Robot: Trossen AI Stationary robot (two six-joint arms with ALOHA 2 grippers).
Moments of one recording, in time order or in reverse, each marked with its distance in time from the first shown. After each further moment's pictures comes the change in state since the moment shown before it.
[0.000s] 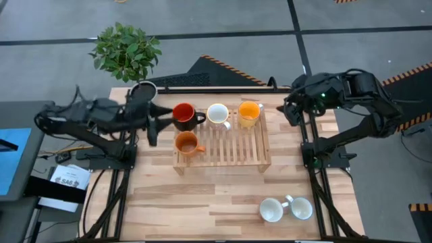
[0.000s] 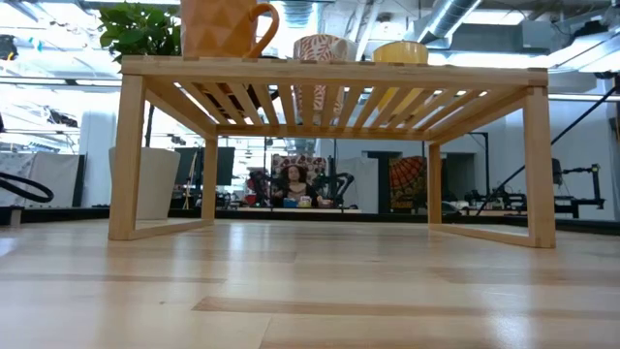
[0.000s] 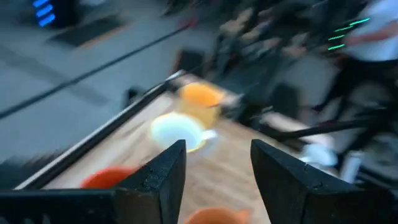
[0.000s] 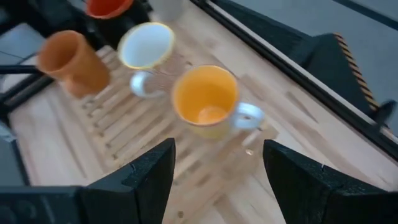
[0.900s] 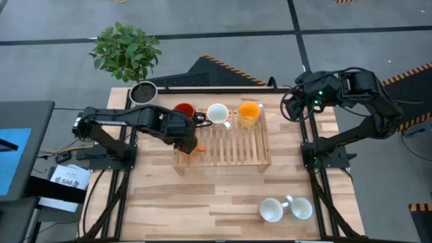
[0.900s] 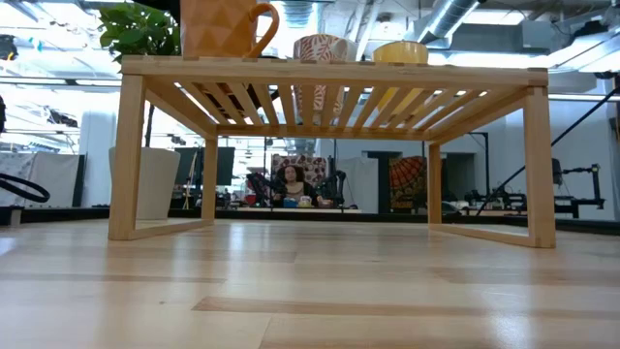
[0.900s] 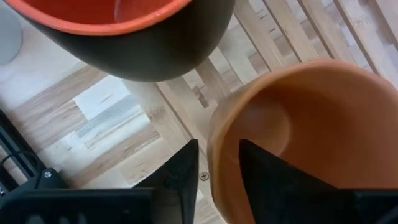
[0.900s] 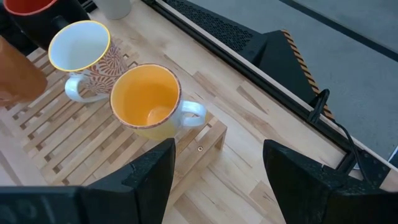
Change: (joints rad) left arm 0.131 0.550 0.311 -0.807 0.325 -0.711; right arm -0.064 0.000 0.000 -0.092 0.114 -0.002
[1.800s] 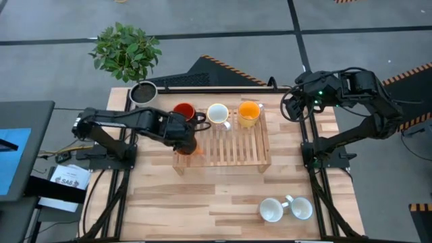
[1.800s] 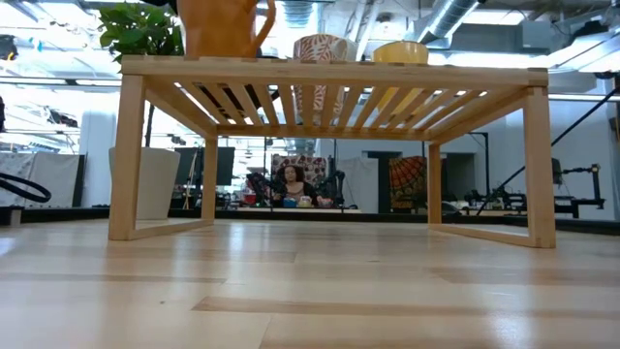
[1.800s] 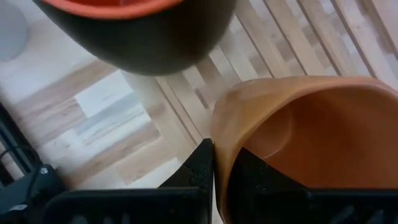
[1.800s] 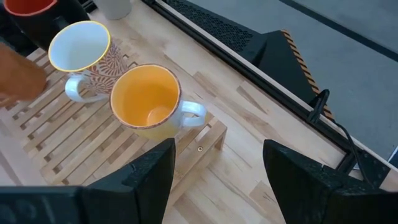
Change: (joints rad) left arm -0.039 0.000 0.000 -0.005 -0.039 -0.065; right arm 0.000 0.000 0.001 0.000 0.000 0.000
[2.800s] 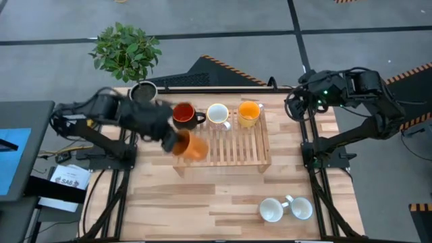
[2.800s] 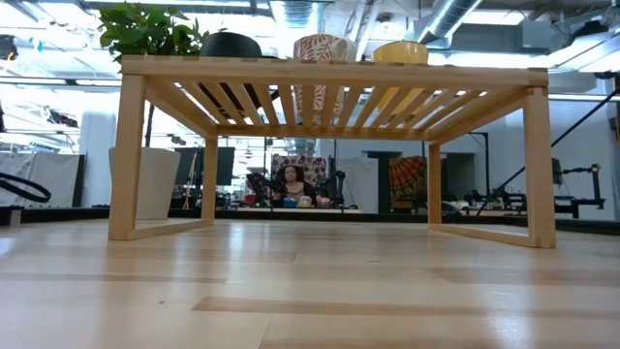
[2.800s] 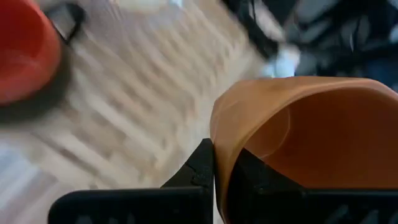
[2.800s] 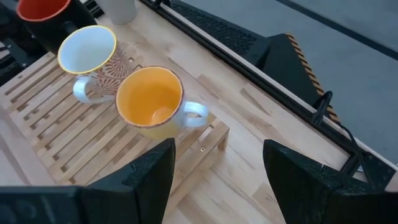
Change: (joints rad) left arm -0.041 -0.240 0.037 0.331 0.172 0.232; right arm 0.004 -0.024 0.000 0.004 -0.006 0.000
